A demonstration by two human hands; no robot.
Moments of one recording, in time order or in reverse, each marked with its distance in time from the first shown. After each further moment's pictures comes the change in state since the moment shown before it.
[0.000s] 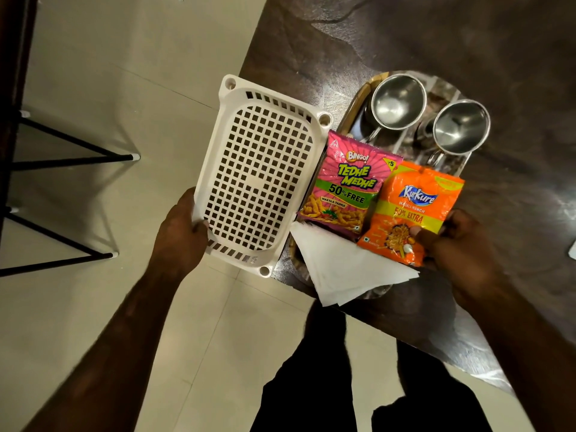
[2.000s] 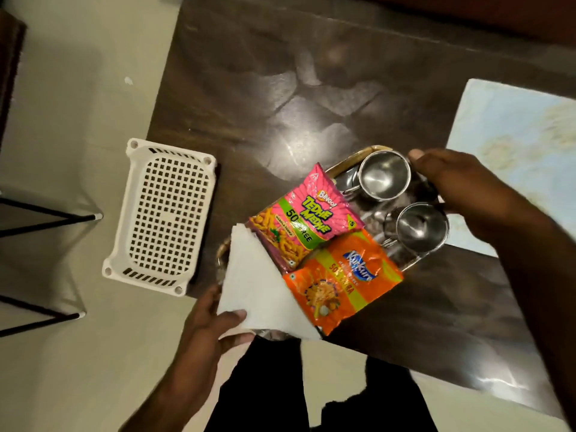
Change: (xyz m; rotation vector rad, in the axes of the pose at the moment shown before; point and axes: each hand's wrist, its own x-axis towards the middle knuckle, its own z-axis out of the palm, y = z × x) left_hand -0.188 0.139 0.104 -0.891 -0.328 -0.248; right_hand 0.012 -0.067 -0.203 -0.077 -0.049 -0.303
